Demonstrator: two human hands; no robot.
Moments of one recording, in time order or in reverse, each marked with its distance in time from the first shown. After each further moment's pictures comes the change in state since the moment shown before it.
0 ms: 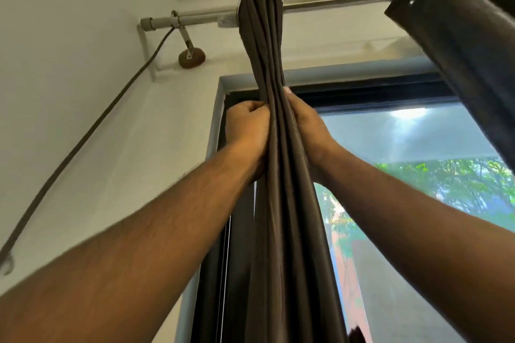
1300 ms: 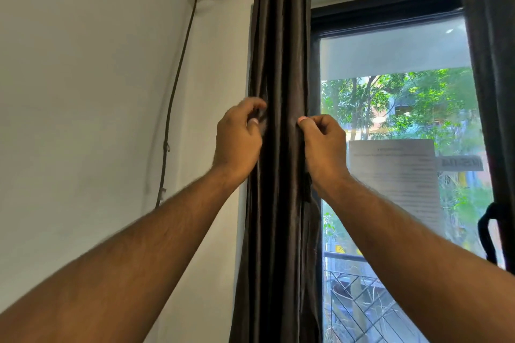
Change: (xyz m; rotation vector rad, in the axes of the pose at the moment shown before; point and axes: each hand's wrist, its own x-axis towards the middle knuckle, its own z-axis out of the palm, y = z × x) left_hand -0.195 0.062 -0.086 0.484 0.041 0.080; right_hand -0.192 -0.036 0.067 -0.312 0.567 0.237
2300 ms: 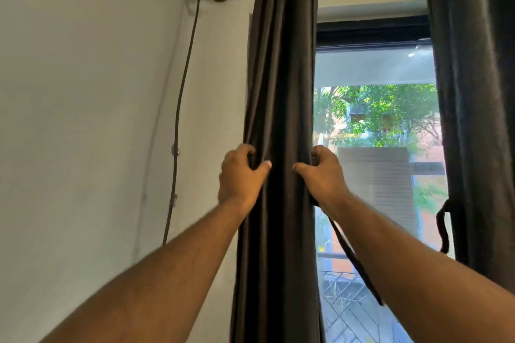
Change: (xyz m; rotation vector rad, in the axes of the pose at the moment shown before) left_hand -0.030 -0.065 -0.009 0.064 -0.103 -0.226; right_hand -0.032 0.012 0.009 -0.447 -0.051 0.081
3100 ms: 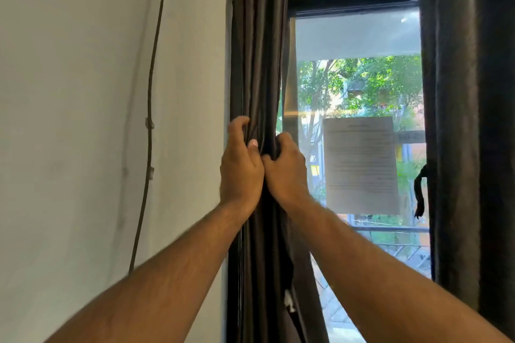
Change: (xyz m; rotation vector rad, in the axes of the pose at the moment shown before) left_hand -0.064 0.029 0.022 -0.253 0.058 0.152; right_hand -0.053 0.012 0.015 -0.110 -0.027 -0.180
